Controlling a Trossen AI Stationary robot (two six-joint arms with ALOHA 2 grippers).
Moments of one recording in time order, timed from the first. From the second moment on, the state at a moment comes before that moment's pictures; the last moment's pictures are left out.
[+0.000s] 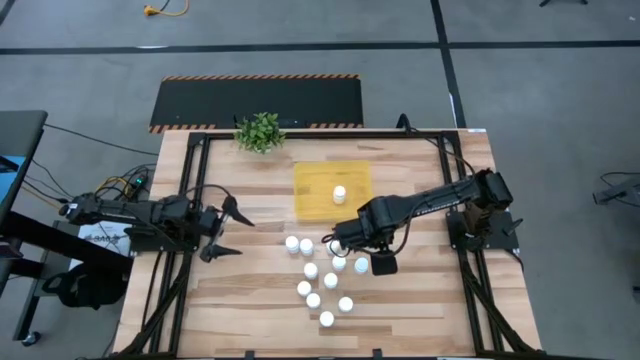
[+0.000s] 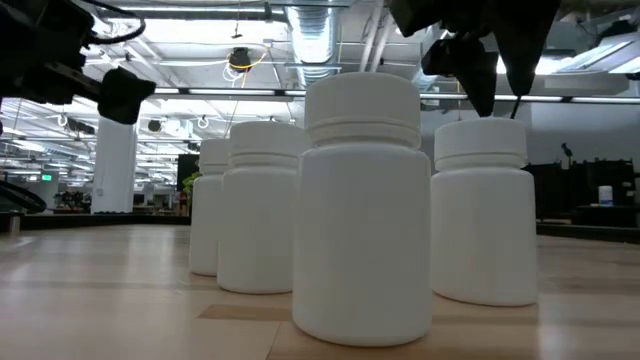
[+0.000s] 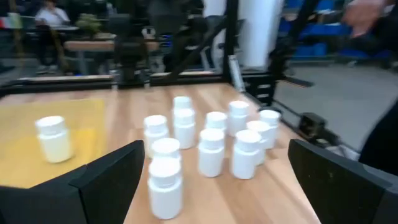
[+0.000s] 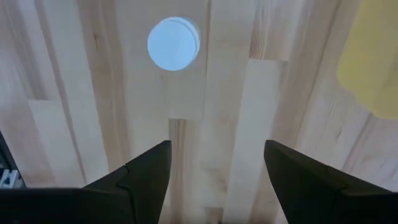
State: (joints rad) left arm -0.10 0.12 0.01 0.06 0.19 -0.03; right arm 0.24 1.84 1.63 -1.45 -0.08 0.13
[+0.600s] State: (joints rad) left arm -0.10 0.12 0.01 0.06 0.16 -0.10; right arm 0.26 1.84 1.63 -1.45 -0.08 0.13
